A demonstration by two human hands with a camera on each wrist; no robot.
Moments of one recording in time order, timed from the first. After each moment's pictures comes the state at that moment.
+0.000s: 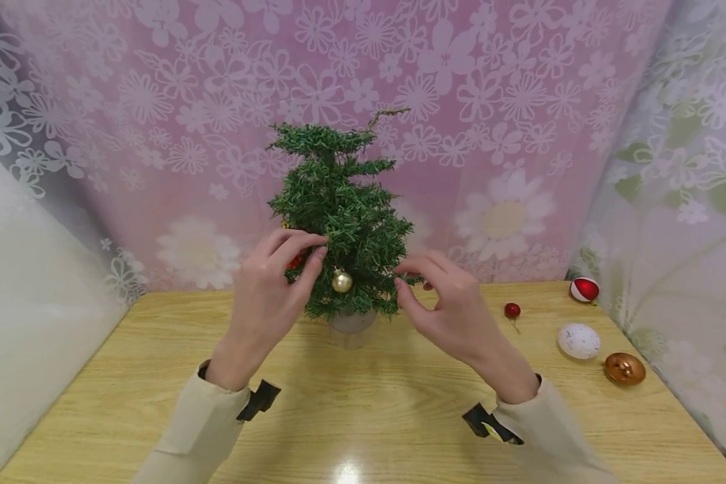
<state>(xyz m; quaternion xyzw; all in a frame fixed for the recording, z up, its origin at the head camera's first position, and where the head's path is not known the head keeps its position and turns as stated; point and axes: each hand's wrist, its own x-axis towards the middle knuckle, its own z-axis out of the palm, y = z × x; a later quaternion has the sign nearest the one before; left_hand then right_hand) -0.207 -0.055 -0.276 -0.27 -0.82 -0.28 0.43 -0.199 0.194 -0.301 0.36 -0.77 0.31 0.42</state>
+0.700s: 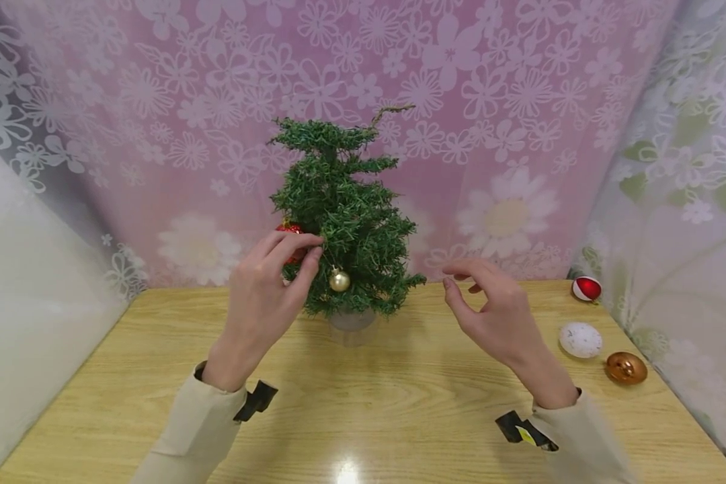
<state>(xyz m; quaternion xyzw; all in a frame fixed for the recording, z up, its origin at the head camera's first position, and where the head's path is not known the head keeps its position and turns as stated) -0.206 -0.061 -0.279 -0.25 -0.82 -0.28 0.42 -0.205 0.248 -0.326 0.31 -0.80 0.30 0.42</state>
